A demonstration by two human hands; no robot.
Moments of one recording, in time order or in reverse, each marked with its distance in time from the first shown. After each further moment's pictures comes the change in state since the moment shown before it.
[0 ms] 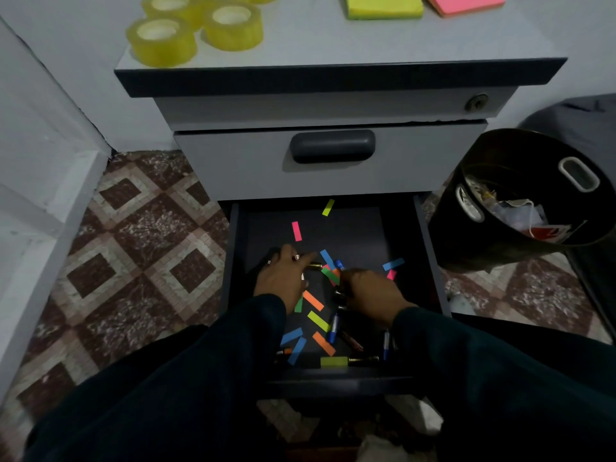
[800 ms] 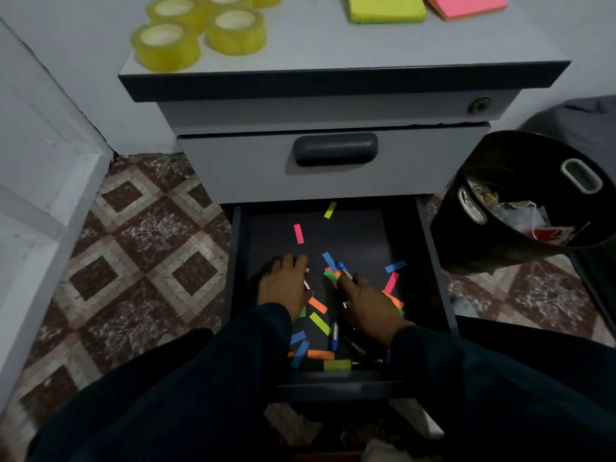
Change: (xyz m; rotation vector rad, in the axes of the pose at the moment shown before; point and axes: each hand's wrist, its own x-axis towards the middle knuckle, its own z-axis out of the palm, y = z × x) left_hand -0.005 0.006 0.005 0.070 0.028 -0.075; right_hand -0.005 -0.001 0.025 0.106 0.010 0.014
